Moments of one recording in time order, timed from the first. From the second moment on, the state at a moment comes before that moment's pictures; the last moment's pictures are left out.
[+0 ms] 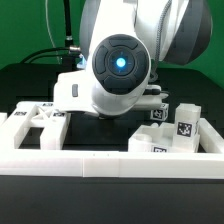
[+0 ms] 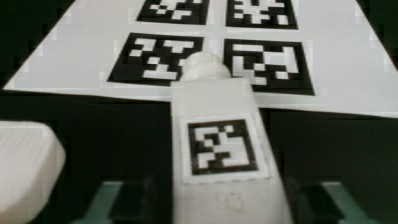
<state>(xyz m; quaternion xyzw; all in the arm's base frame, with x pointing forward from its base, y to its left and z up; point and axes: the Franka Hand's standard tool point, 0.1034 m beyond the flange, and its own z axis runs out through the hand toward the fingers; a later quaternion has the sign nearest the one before) 0.442 -0.022 0.011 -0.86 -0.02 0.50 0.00</state>
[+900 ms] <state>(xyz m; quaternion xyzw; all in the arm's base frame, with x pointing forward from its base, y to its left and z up) 0.492 -0.021 0.086 -0.86 -0.01 0.50 0.02</state>
